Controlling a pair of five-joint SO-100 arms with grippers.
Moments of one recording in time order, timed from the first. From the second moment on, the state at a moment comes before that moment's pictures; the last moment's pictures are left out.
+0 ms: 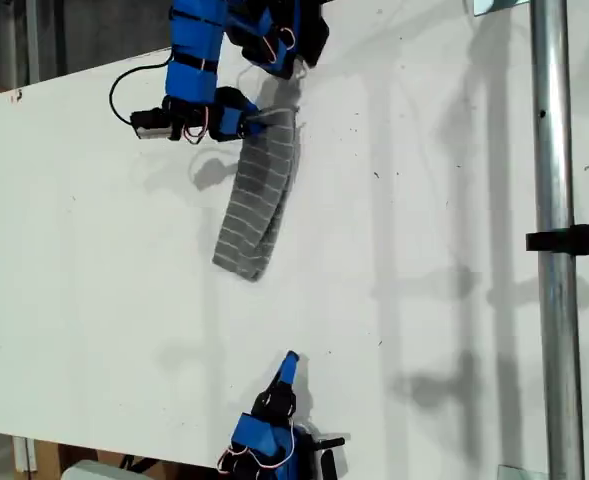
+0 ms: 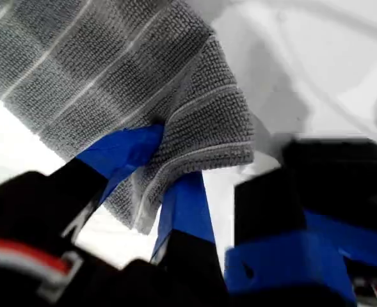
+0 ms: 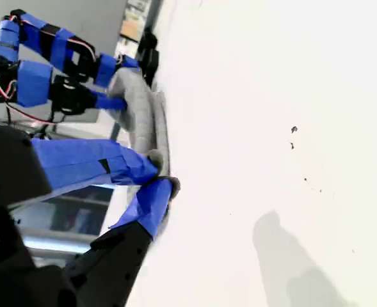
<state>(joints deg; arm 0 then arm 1) 0.4 198.8 178.0 60.3 -53.6 21.9 115.0 122.4 97.2 70.0</state>
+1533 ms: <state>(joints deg) 0.4 198.8 178.0 60.9 -53.6 15.4 150.4 134.8 88.5 76.1</state>
